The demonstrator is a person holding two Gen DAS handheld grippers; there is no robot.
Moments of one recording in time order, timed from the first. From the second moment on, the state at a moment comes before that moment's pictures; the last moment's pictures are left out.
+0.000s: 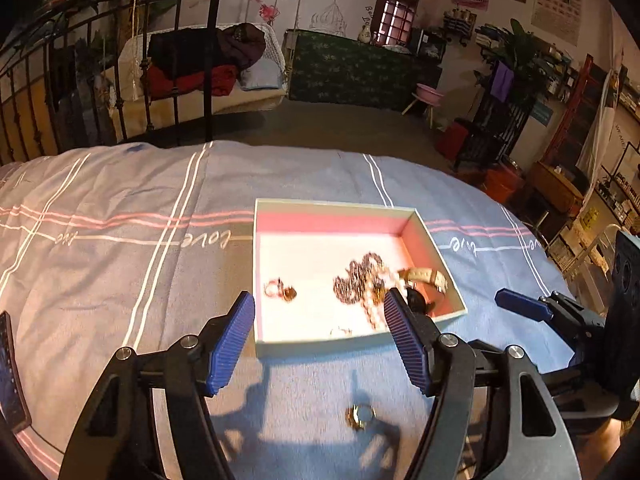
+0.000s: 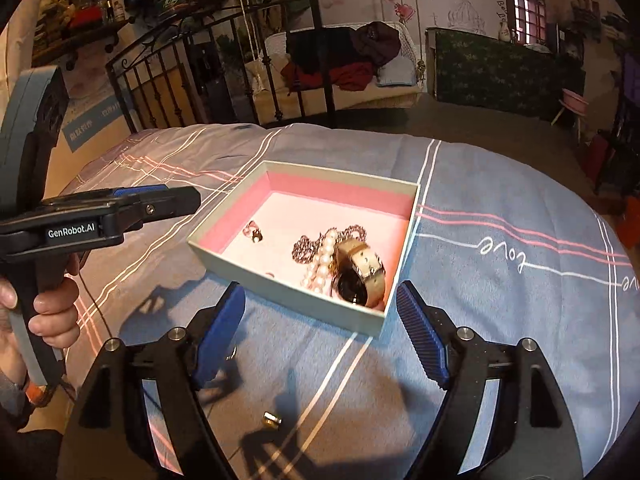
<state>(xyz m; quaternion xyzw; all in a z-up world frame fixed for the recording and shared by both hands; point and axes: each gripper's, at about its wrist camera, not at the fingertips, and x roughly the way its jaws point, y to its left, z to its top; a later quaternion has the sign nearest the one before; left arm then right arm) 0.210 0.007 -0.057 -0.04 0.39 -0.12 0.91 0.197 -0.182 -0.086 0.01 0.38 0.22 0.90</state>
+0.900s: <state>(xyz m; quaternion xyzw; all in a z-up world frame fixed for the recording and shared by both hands) 0.174 -0.033 -0.142 0.07 0.44 -0.14 0.88 0.137 -0.152 -0.155 -0.01 0.45 0.23 0.86</state>
